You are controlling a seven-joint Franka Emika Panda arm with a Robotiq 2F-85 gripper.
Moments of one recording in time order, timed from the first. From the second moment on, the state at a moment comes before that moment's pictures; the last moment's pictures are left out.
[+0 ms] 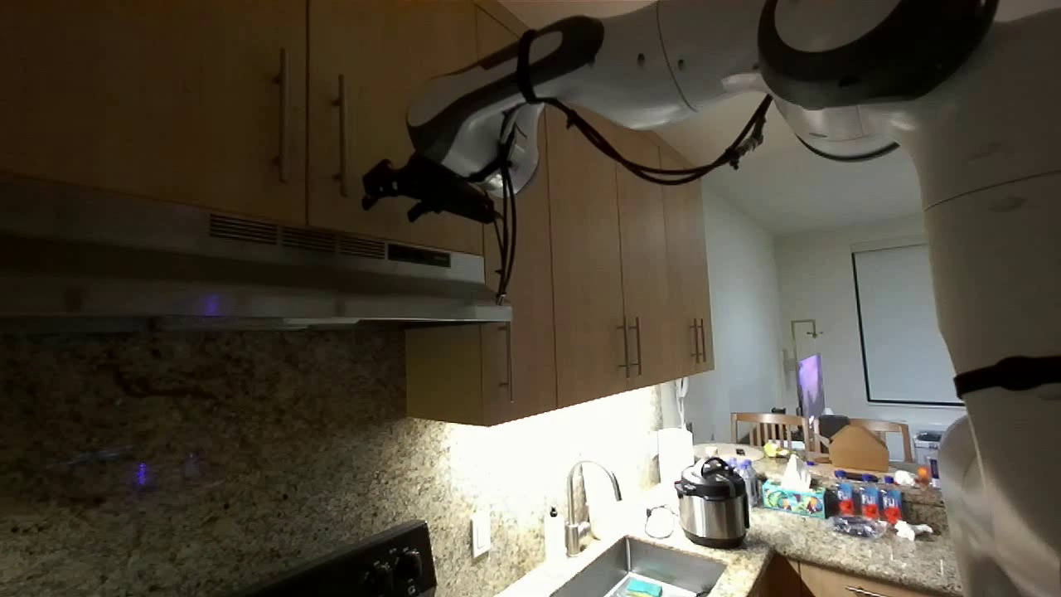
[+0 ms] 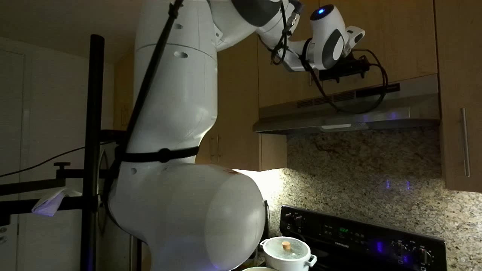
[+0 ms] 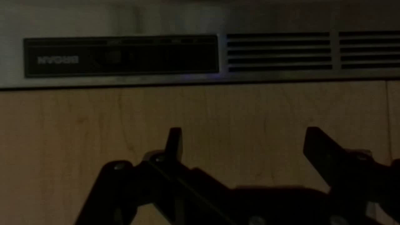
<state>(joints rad) 0.29 0.00 -0.15 -1.64 0.23 2.86 -0.20</state>
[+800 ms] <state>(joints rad) 0.24 -0.18 -0.19 -1.95 0.11 2.93 -0.19</state>
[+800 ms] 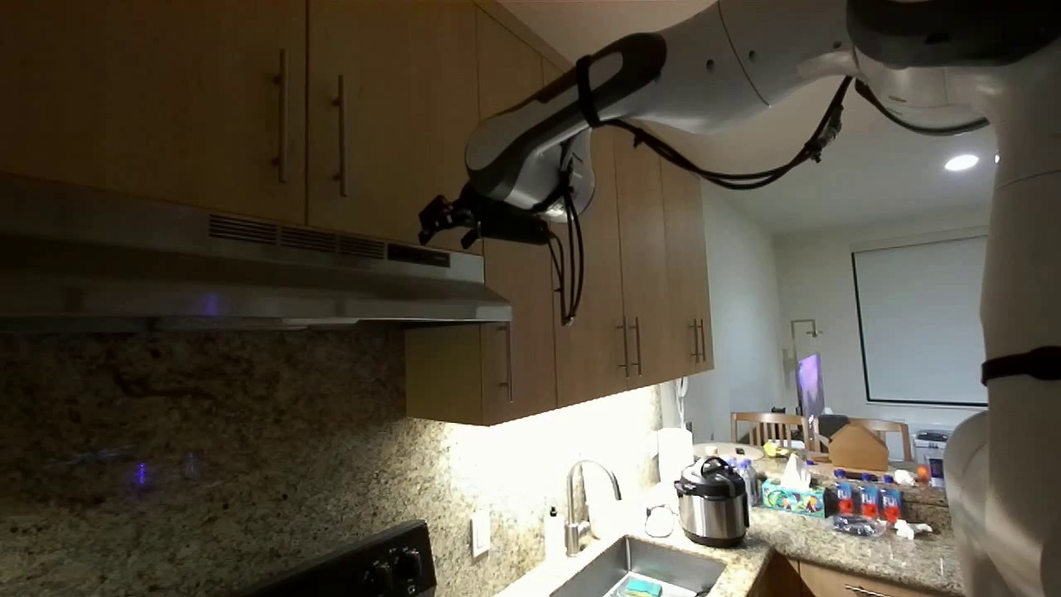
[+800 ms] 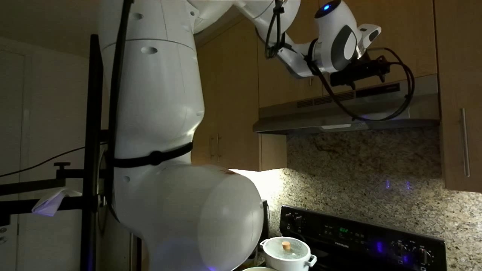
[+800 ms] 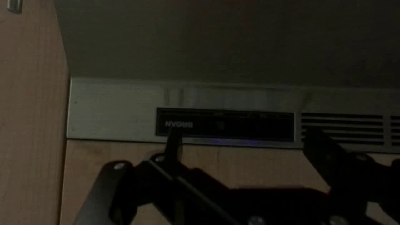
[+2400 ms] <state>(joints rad) 0.49 -0.01 -0.38 -1.70 0.52 2.67 -0.68</state>
